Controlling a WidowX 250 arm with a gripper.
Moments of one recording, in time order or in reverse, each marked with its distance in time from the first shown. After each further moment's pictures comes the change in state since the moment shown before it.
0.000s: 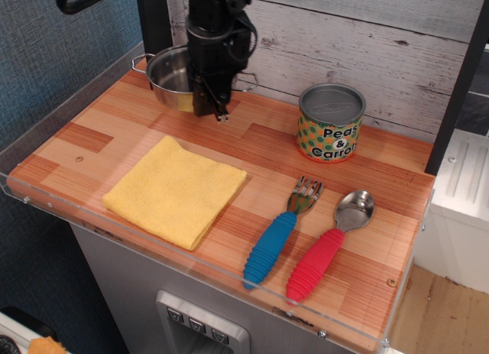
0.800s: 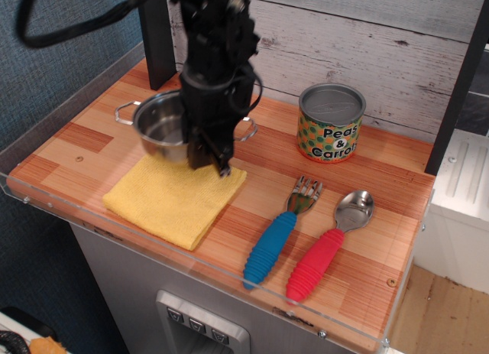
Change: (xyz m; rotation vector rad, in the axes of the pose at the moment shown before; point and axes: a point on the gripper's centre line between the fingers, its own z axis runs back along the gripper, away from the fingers) arm -0.029 -0.062 0.009 -0.045 0.040 0.073
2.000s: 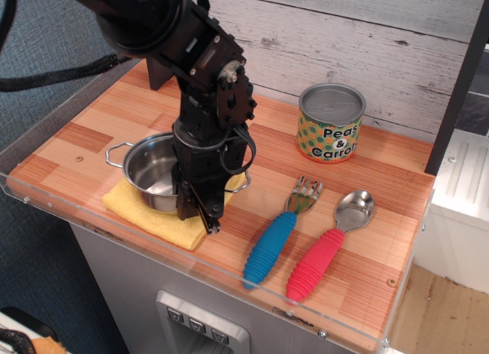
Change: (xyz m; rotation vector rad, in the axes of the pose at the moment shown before) arm -0.021 -0.035 -0.016 -0.009 0.039 -0.035
